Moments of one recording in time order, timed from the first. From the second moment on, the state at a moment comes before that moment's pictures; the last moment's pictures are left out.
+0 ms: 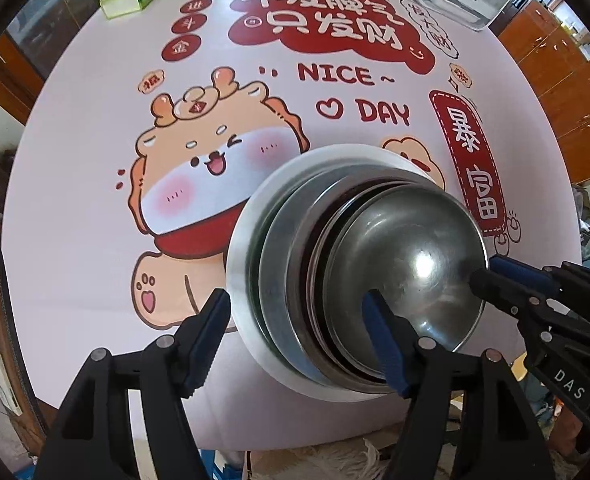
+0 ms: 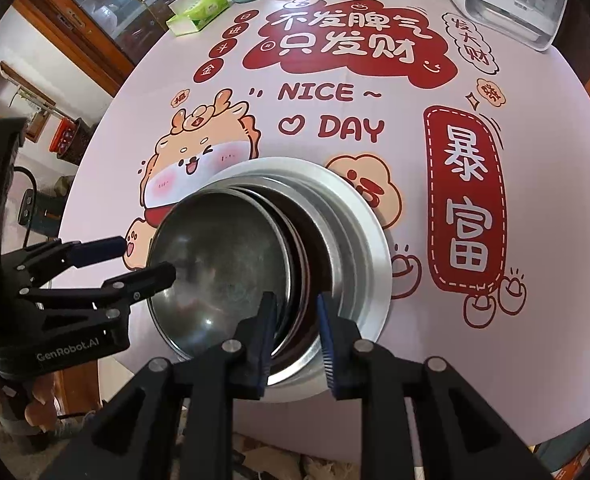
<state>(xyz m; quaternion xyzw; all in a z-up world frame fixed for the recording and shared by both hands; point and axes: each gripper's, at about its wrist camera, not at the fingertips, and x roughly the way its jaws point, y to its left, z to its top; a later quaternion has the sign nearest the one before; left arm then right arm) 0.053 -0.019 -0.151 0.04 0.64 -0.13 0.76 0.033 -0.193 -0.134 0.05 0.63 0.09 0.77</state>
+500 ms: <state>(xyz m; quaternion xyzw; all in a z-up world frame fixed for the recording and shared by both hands) 0.034 -0.036 -0.122 0.06 0.60 -0.12 0.78 0.011 -0.208 -0.115 0.05 0.61 0.08 0.79</state>
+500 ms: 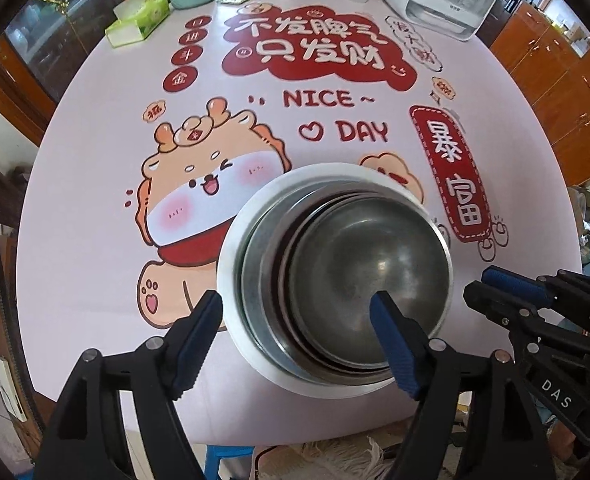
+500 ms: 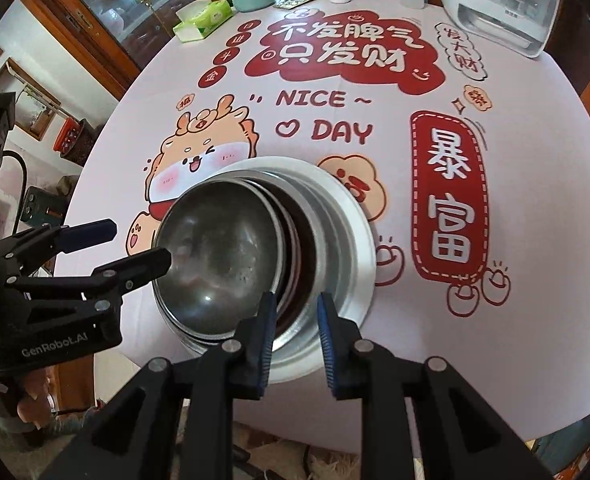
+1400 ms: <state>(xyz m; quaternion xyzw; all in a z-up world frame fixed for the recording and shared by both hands) 0.002 -0.106 -0.012 0.05 0.49 -0.08 0.86 -0.013 -0.288 -0.007 0.07 0.50 0.05 0.86</state>
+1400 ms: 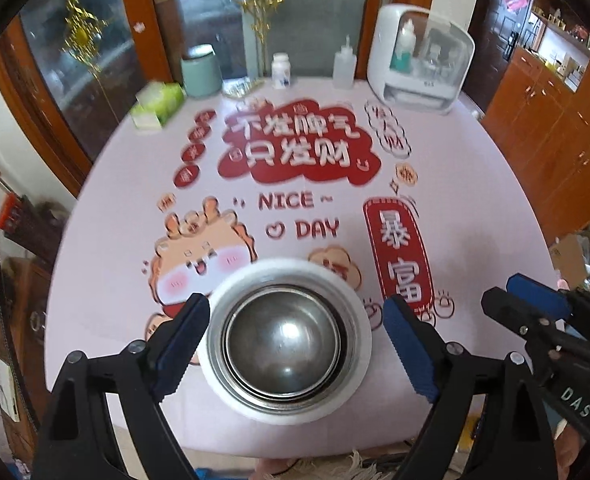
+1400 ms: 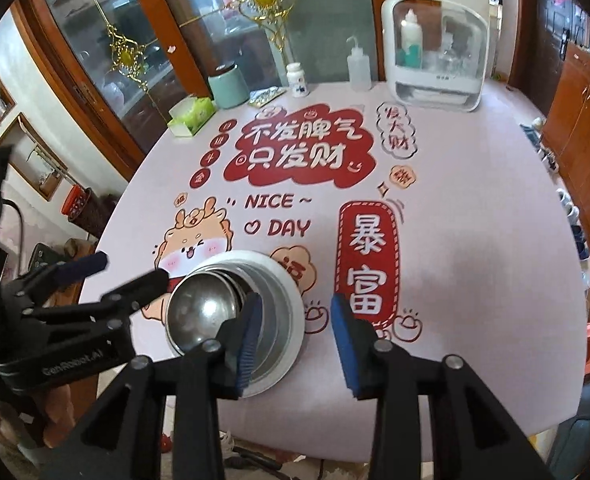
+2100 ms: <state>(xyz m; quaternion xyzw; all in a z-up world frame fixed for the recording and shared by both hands) -0.024 -0.124 0.010 0.05 0.45 -0.05 0.89 -0.025 -0.296 0.008 0.06 0.47 0.06 0.88</state>
